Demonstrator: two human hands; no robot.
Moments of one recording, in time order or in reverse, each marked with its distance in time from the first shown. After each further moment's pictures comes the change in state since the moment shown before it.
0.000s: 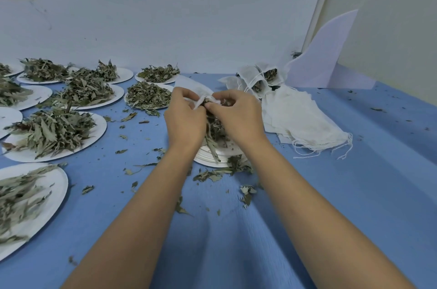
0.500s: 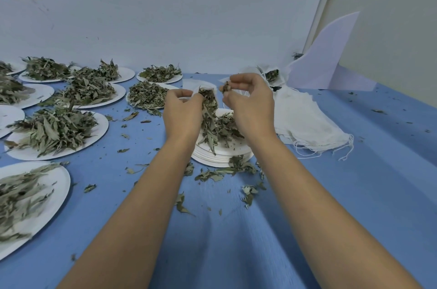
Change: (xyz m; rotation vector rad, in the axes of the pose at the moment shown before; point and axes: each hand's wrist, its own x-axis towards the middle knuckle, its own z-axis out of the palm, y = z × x) left_hand 0.008 0.005 -0.004 -0.231 -0.005 -0.213; right_hand 0.003 -0.008 -0.009 0.313 0.129 -0.004
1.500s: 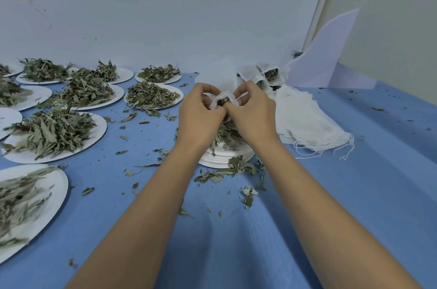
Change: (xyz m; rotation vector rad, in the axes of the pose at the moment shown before) left_hand -0.013 -0.002 0.010 0.204 -0.231 0.283; right_hand 0.005 0.017 -0.009 -0.410 -0.018 -0.110
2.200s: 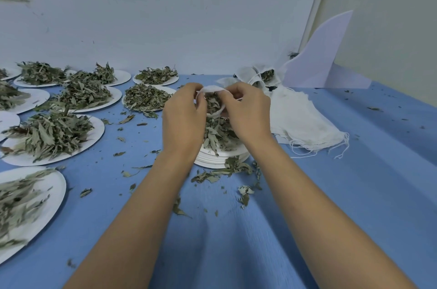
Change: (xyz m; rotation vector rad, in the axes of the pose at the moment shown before) left_hand -0.001 -0.002 -0.010 0.350 0.238 0.256; right_hand -0.003 -0.015 -0.002 0.089 -0.008 -0.013
